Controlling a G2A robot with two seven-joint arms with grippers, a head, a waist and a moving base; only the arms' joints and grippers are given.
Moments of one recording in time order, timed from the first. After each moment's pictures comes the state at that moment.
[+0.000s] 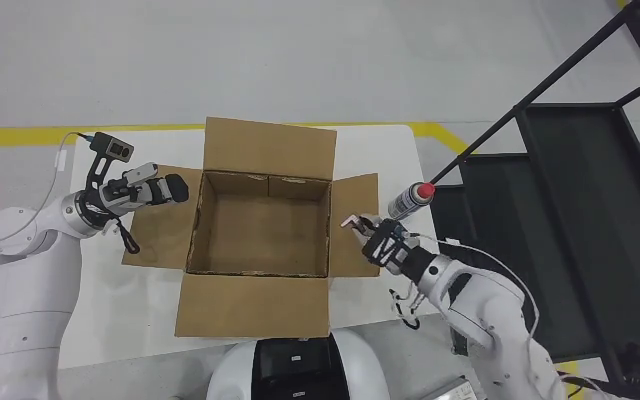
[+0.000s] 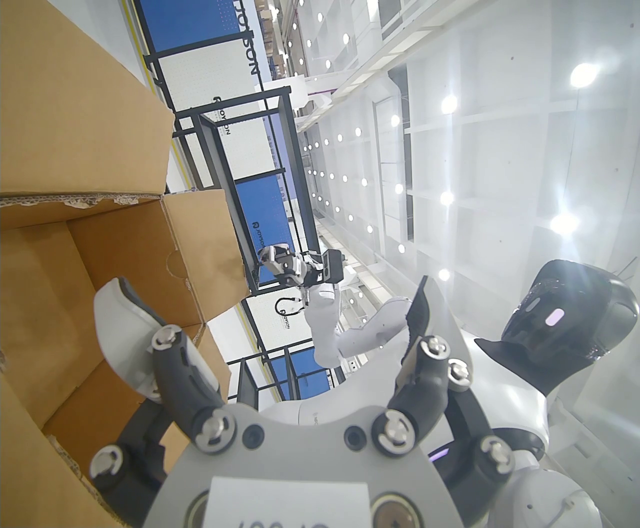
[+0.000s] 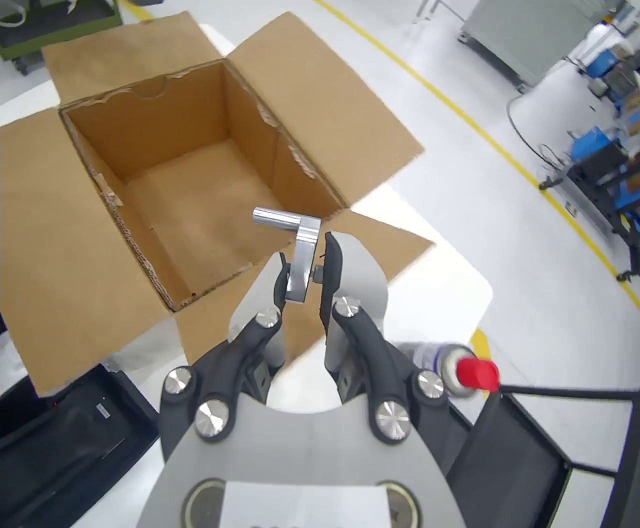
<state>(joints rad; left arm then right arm) 1.01 -1.03 -1.49 -1.21 -0.67 -0.29 -1.42 -1.69 -1.24 1.42 -2.20 -1.47 -0.55 0.49</state>
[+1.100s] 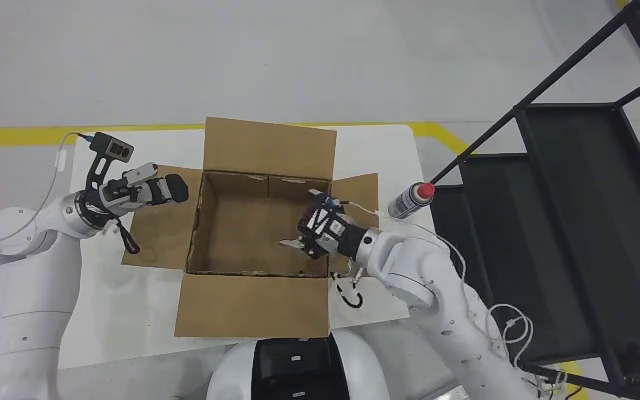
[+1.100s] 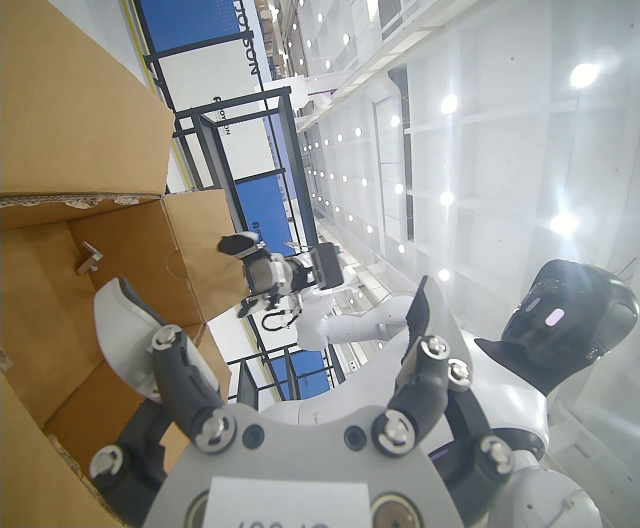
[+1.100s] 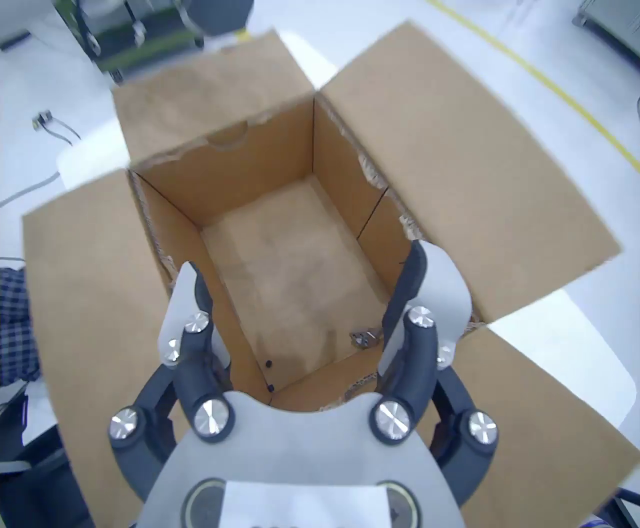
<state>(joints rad) 1.01 -1.03 -1.49 -1.21 -0.67 -0.29 -1.42 -1.50 -1.27 1.28 -2.09 -1.23 -0.51 0.53</state>
